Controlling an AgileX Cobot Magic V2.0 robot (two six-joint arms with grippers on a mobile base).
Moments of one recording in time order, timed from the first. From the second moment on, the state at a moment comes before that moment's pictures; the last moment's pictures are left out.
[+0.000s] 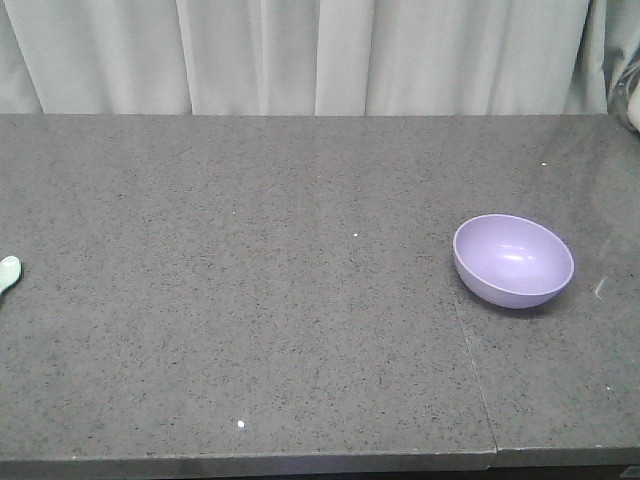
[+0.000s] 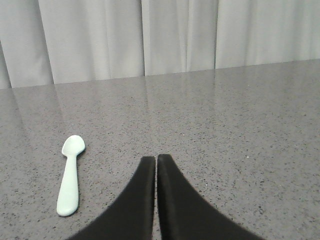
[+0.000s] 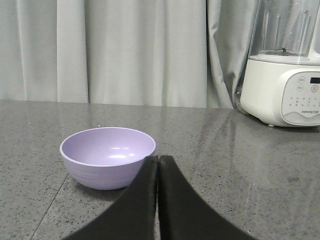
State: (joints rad) left arm -0.09 -0.01 0.03 -0.09 0.13 0.06; right arm -0.06 -0.01 0.03 0.12 0.02 -0.24
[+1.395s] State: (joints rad) left arm -0.09 -0.01 0.03 -0.09 0.13 0.06; right arm -0.06 -0.01 0.03 0.12 0.02 -0.24
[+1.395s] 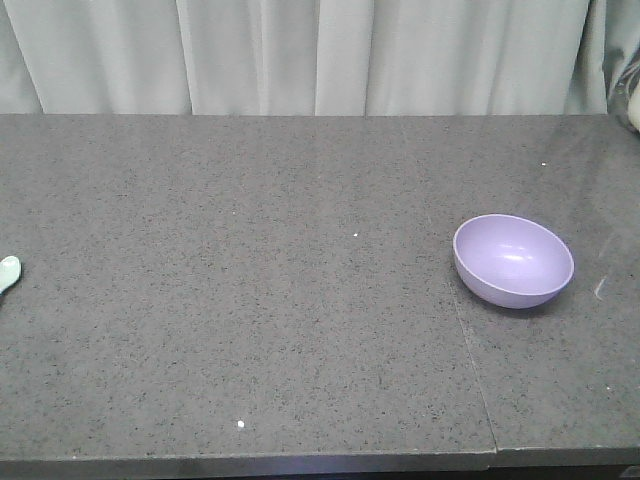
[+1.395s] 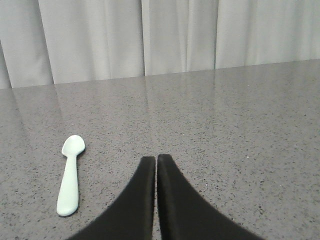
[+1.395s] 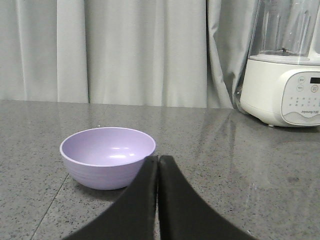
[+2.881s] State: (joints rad) left arm -0.09 0.17 -0.57 0.24 0.38 -0.76; right arm -0.06 0.67 -0.75 0.23 0.28 -0.14
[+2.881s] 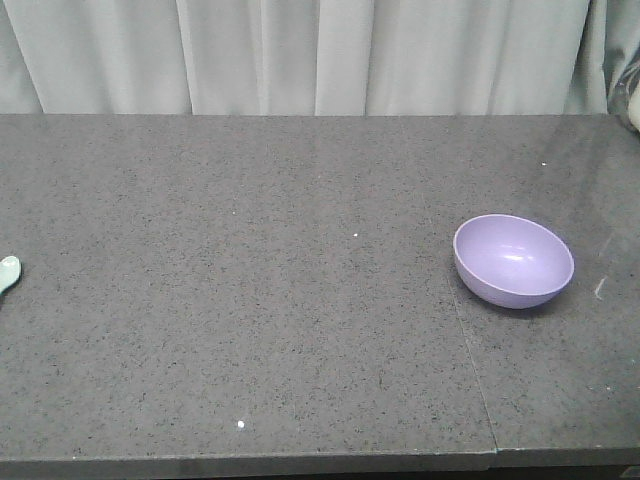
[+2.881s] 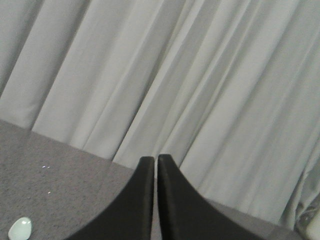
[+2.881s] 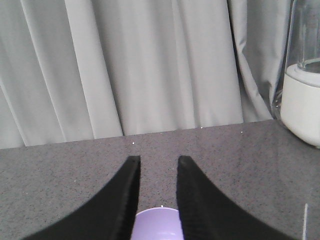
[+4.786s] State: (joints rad) left arm 0.07 1.41 -1.22 0.28 1.07 -0.24; right arm -0.06 0.68 -0.75 0.24 0.27 -0.15
